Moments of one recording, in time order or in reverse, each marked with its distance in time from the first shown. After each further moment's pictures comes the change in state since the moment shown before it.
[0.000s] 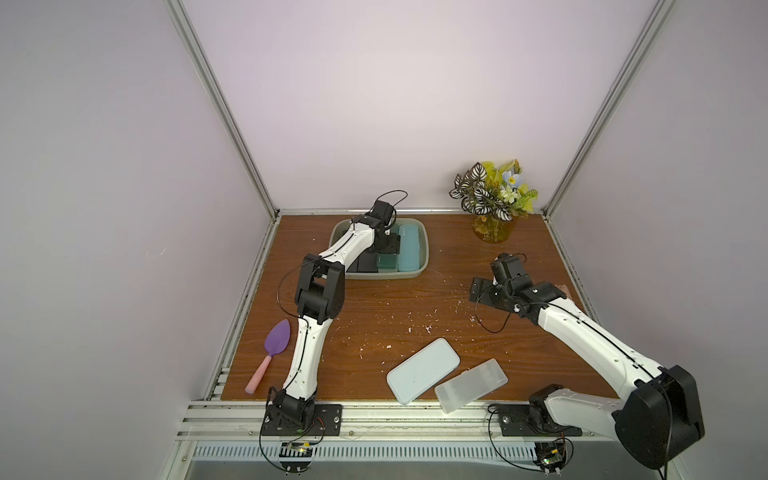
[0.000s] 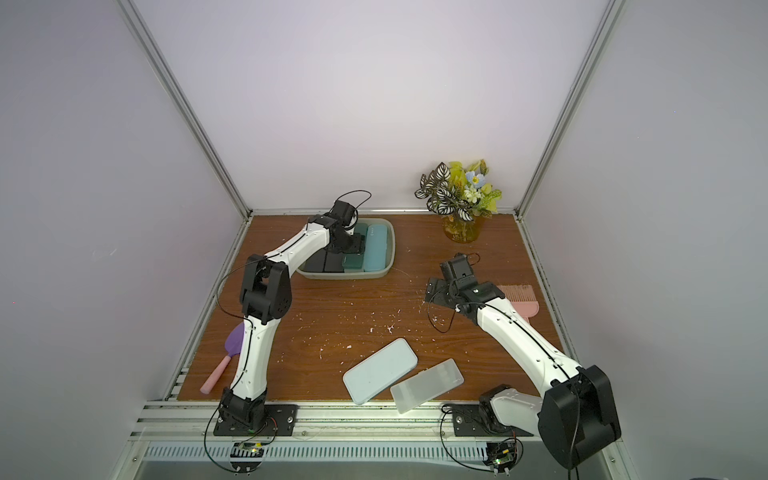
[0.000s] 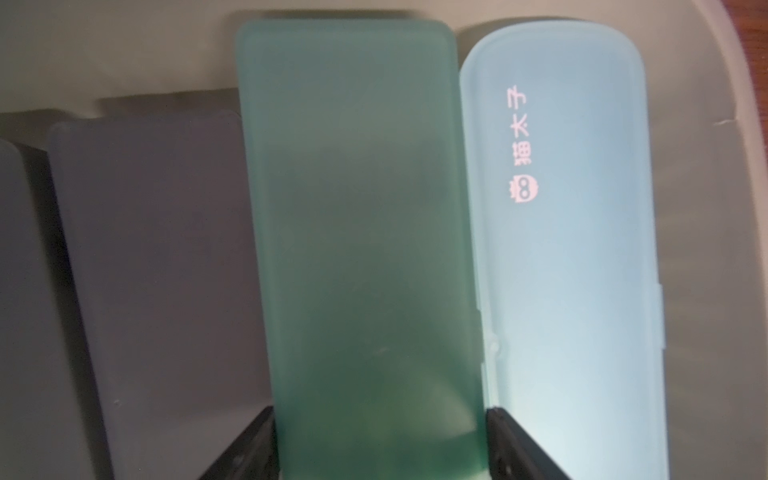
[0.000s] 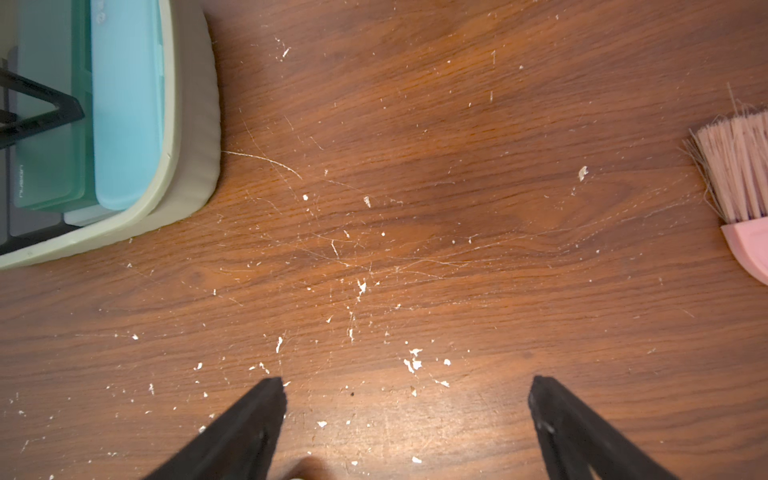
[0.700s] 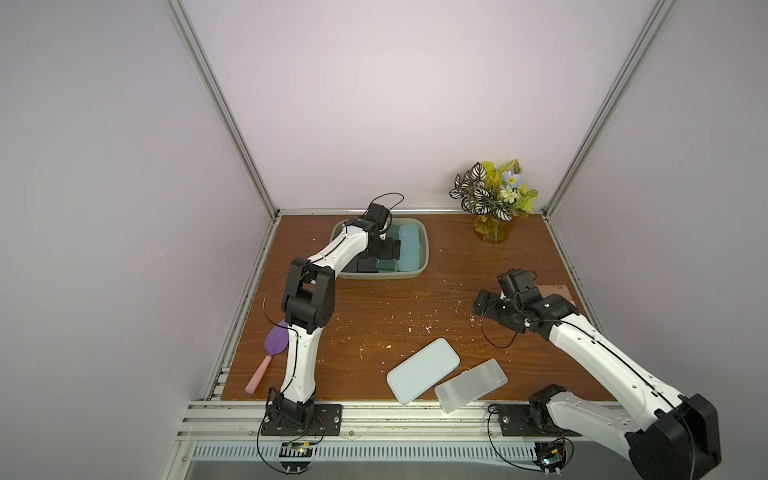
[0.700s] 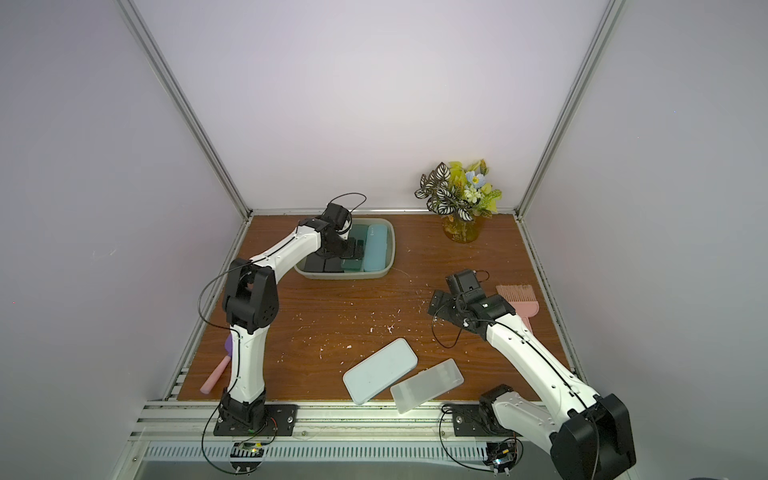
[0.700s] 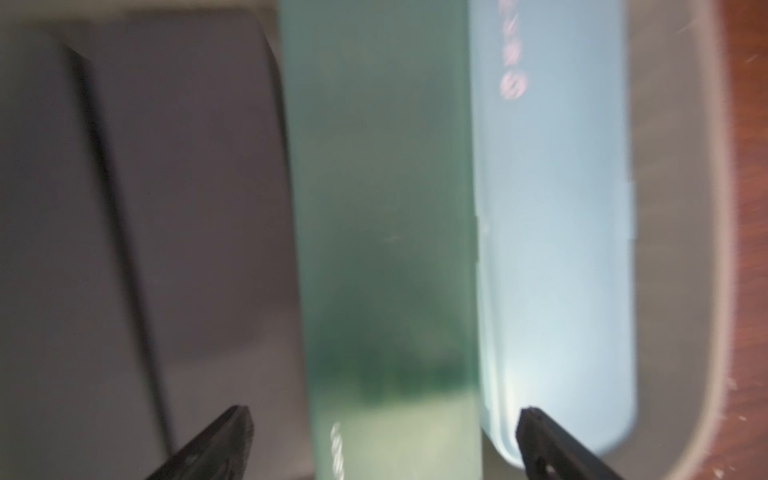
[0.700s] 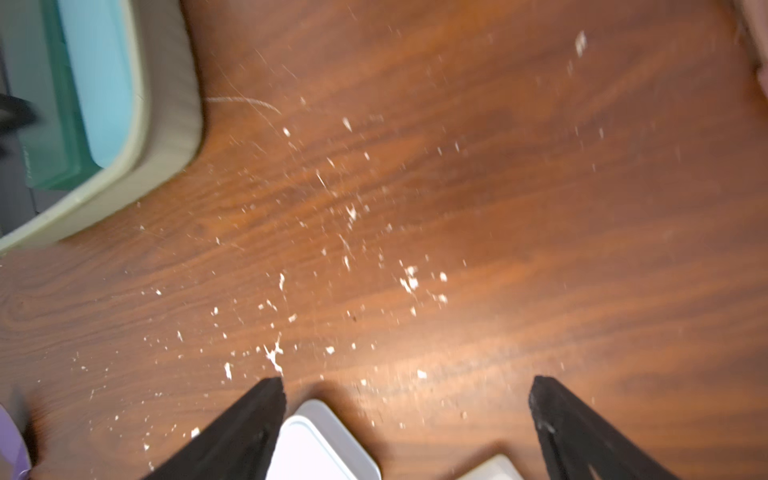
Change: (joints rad) left arm 0.005 -0.210 -0.197 -0.013 0.000 -0.003; right arm 0.027 -0.161 -0.090 -0.154 -0.096 0.201
